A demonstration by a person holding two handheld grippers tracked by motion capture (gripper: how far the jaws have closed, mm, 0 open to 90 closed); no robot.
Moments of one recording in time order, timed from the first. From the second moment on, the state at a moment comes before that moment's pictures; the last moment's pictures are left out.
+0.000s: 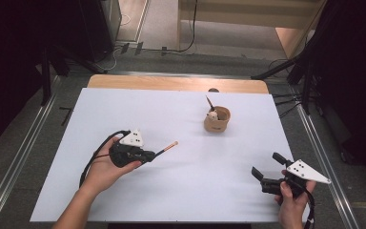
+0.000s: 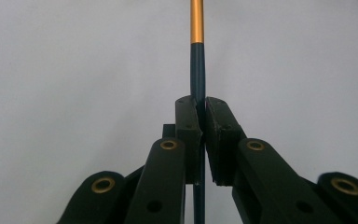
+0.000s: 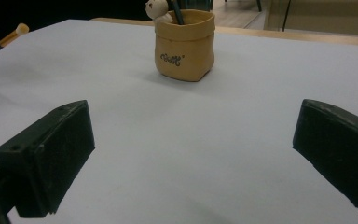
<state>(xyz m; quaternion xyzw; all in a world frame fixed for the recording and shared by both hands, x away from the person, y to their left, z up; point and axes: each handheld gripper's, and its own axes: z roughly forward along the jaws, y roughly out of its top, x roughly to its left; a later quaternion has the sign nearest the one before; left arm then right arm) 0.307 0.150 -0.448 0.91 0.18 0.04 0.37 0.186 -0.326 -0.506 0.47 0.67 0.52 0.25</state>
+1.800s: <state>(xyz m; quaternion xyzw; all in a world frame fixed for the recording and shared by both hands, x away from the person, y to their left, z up) 0.302 0.139 -0.449 0.81 0.20 0.04 0.55 0.252 -0.187 -0.446 0.40 0.70 0.57 0.17</state>
